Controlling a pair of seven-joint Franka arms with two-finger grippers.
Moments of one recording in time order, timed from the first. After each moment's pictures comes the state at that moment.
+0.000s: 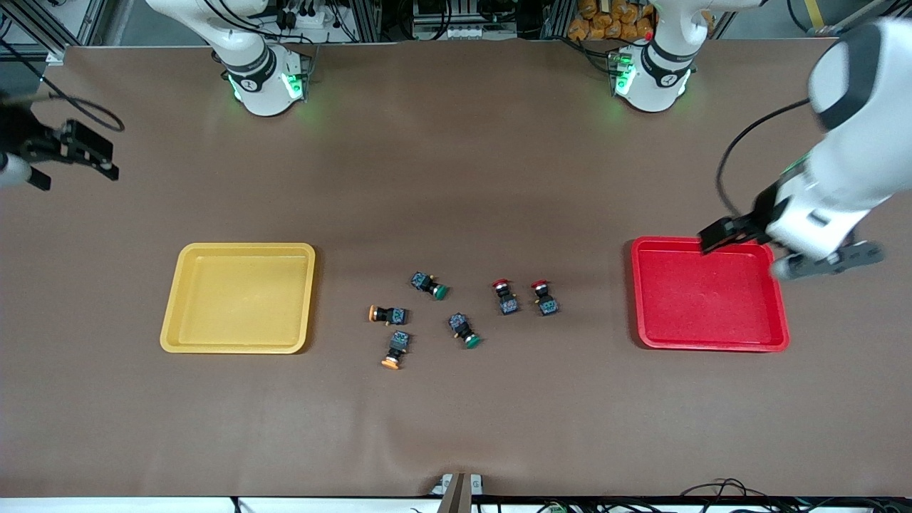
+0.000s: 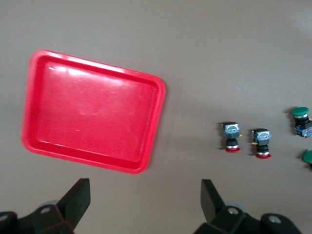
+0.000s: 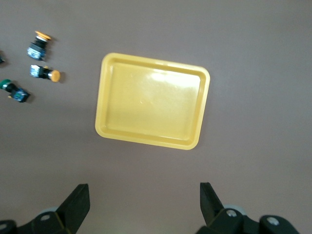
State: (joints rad) left arm -0.07 0.18 -0.12 -1.60 -0.03 1.79 -0.37; right arm -0.03 0.00 0.02 -1.53 0.00 1.50 -0.15
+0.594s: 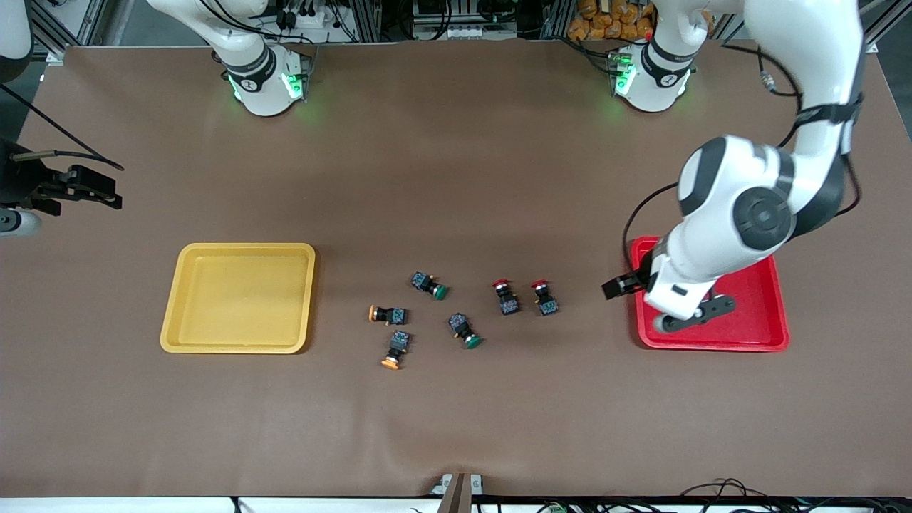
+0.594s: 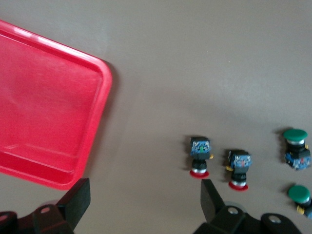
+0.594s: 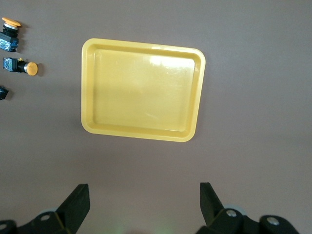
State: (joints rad) left arm -0.17 0.43 -0.16 -1.60 -0.03 2.00 -0.64; right arm -0.07 0.09 0.02 -1.53 0.00 1.50 -0.15
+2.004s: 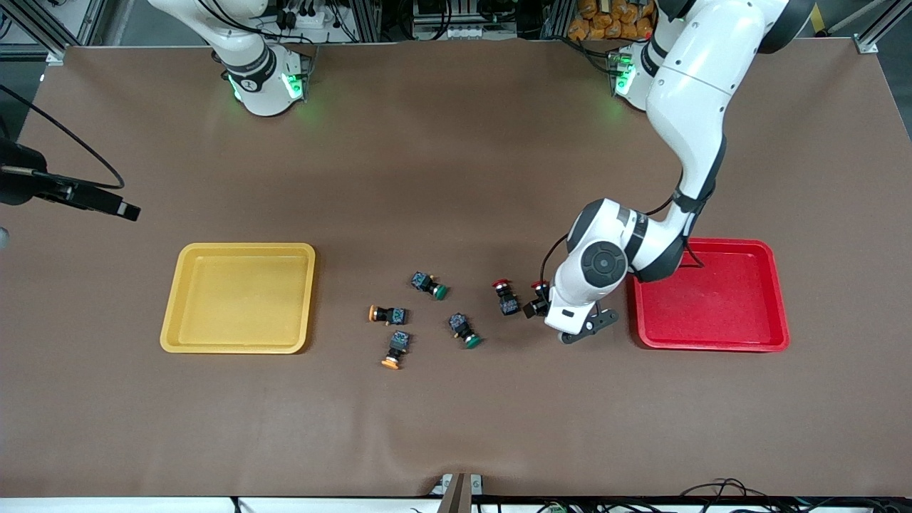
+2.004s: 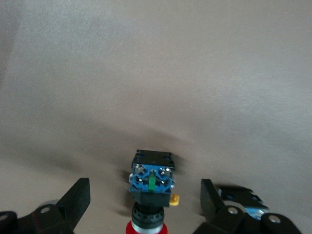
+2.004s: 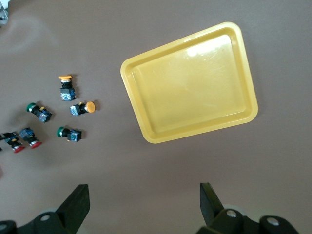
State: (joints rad) left arm -0.35 0.75 -0.15 -1.60 0.05 2.30 -0.95; right arm -0.10 0.10 0.02 -1.52 0.27 1.52 0.25
